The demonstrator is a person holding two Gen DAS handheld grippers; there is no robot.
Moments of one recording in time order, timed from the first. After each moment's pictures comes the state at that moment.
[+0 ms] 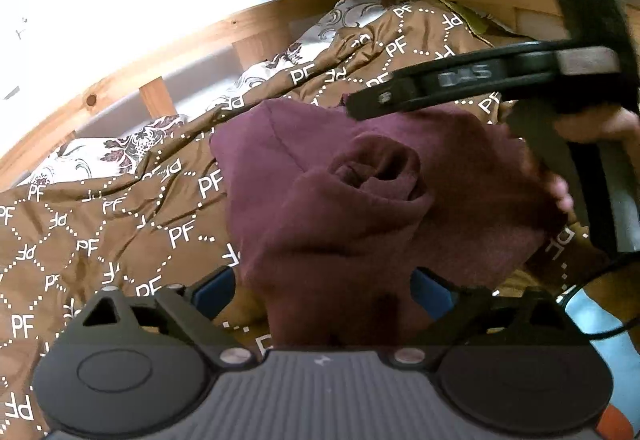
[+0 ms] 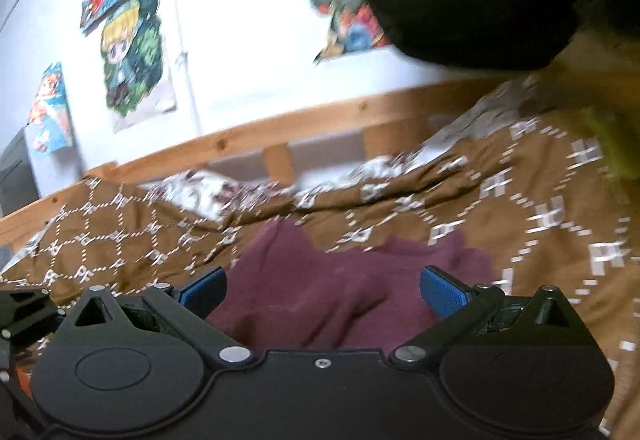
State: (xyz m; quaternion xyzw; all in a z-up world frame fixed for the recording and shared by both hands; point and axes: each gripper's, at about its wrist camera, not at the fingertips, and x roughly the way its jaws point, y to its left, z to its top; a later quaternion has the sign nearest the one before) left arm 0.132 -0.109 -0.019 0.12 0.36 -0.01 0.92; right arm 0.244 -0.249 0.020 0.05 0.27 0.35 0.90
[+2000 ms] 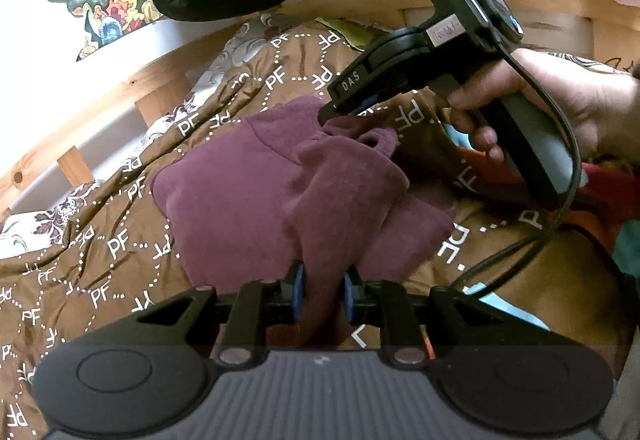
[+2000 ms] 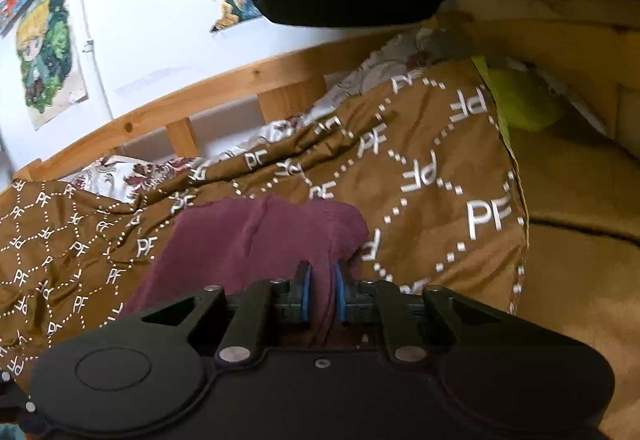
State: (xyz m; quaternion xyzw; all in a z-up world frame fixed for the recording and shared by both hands) left arm 0.114 -0.181 -0.025 0.19 0.32 -0.12 0.92; right arm 0.264 -0.320 0.010 0.06 0.33 0.22 0.92
